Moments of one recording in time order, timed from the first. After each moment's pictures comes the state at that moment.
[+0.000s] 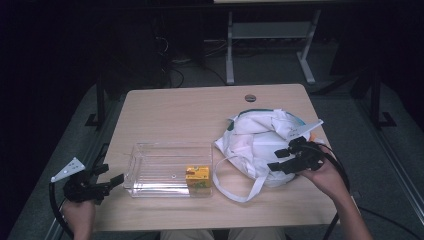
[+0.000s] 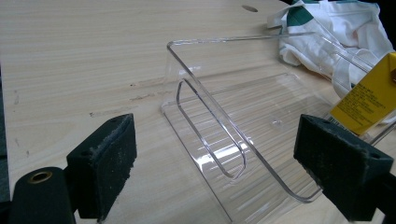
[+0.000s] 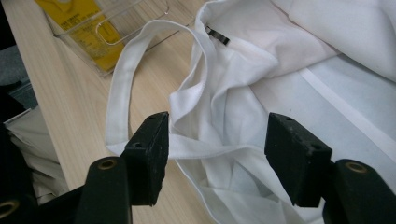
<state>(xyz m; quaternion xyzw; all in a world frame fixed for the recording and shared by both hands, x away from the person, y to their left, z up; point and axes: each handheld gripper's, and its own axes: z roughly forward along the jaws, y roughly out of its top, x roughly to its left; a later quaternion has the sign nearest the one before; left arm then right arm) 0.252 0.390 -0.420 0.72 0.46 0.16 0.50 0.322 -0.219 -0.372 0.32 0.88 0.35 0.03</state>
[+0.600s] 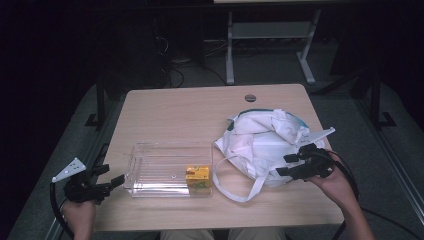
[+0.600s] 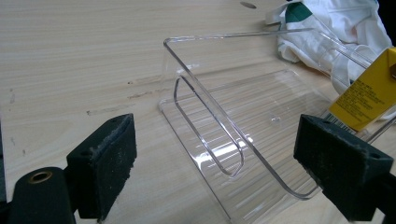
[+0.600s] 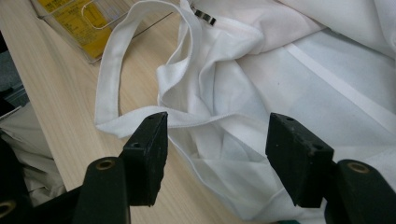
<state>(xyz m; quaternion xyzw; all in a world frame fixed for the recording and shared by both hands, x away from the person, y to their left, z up) 0.252 0.389 -0.421 0.72 0.46 0.16 0.49 0.308 -0.242 -0.385 0.35 0.87 0.36 0.04</state>
